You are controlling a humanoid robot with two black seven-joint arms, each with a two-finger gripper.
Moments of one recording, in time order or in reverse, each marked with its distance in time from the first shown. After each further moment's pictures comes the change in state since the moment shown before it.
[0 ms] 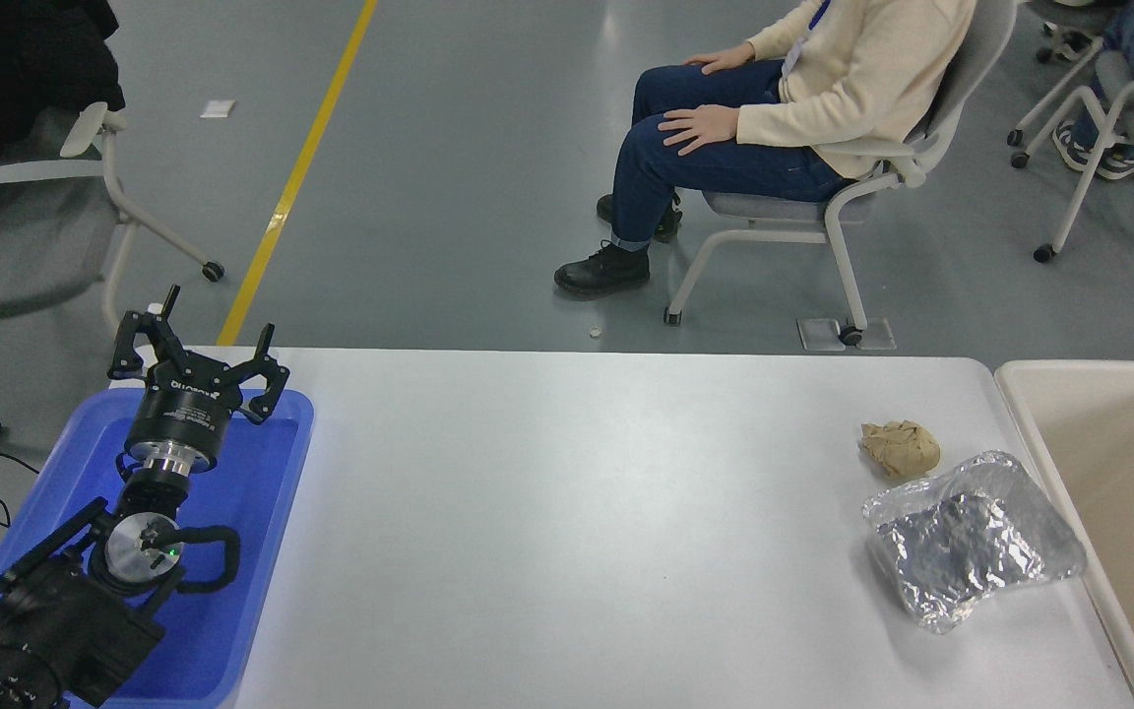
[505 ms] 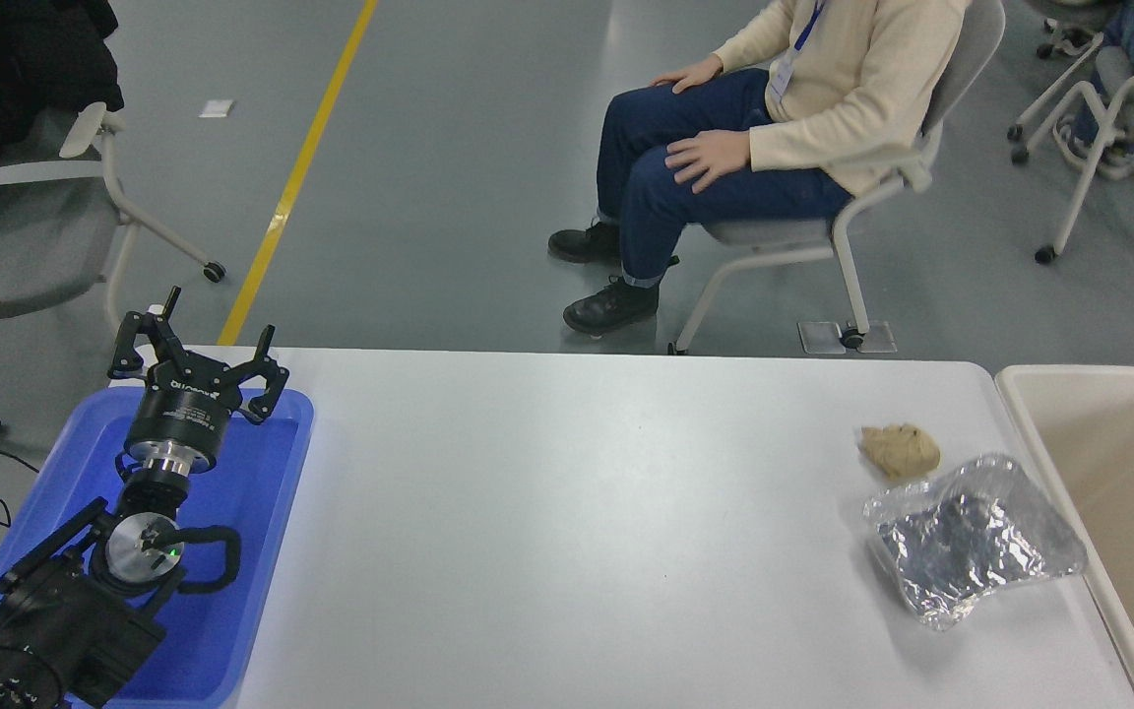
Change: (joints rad) left arm 0.000 0.000 0.000 0.000 0.000 0.000 0.000; right arm -0.708 -0.037 0.371 -0.287 0.018 -0.500 -0.037
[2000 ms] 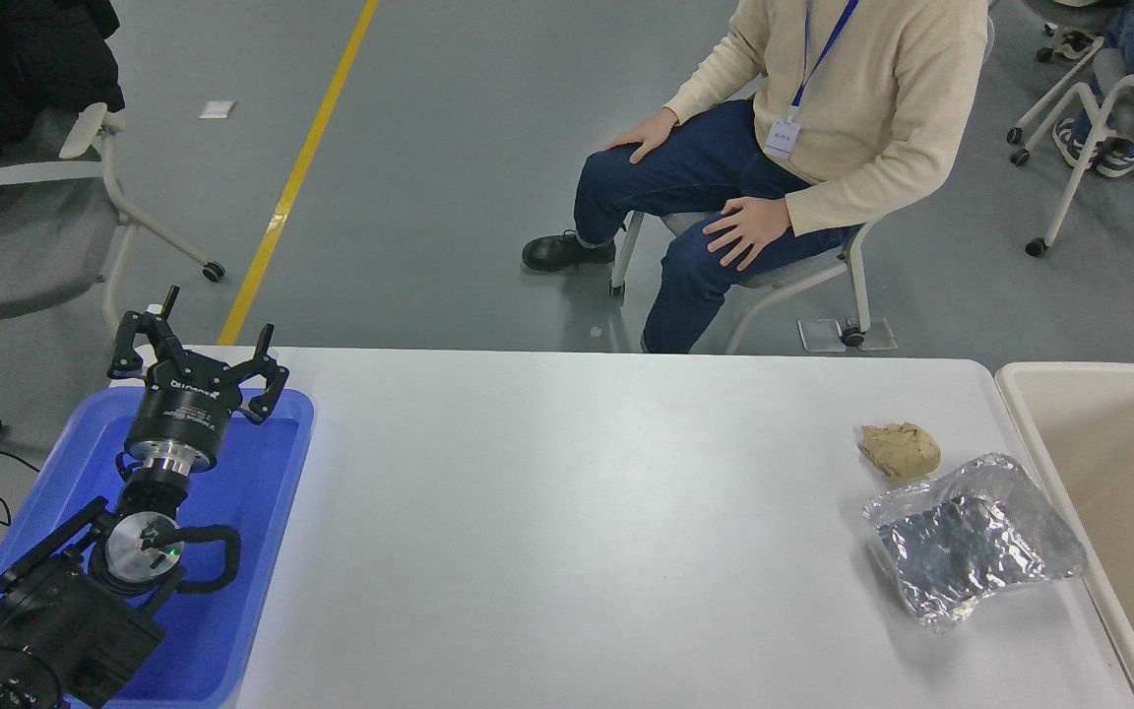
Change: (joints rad) left arm -0.001 0.000 -0.001 0.000 -0.001 -0.002 0.000; right arm -0.382 0.148 0.463 -0.249 0.005 -0.260 -0.069
